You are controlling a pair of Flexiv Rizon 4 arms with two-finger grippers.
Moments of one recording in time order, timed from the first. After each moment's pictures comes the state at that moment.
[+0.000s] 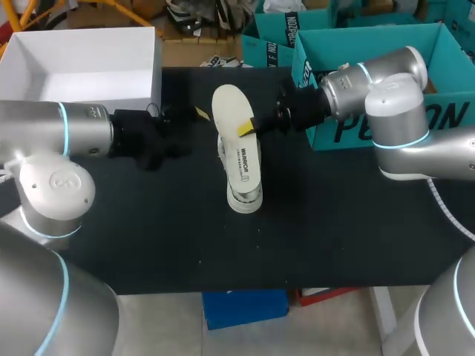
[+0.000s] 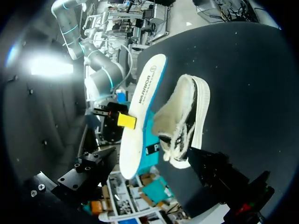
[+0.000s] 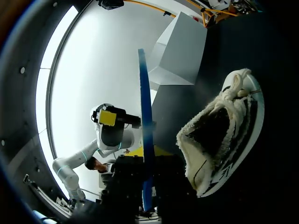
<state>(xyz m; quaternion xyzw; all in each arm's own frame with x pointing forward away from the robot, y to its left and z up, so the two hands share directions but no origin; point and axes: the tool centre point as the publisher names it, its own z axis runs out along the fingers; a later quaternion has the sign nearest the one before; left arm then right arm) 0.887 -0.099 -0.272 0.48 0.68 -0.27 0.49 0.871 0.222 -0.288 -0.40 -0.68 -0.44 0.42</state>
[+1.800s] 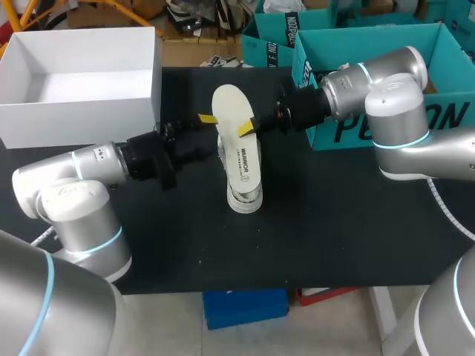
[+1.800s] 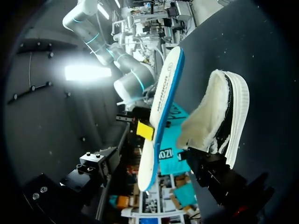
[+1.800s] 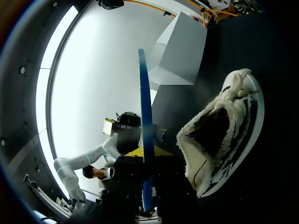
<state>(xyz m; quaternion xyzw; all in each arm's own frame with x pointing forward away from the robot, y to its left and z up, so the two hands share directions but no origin) 0.884 -0.134 -0.273 0.41 0.56 -0.37 0.62 0.871 0.222 -0.288 -0.40 -0.68 -0.44 0.42</state>
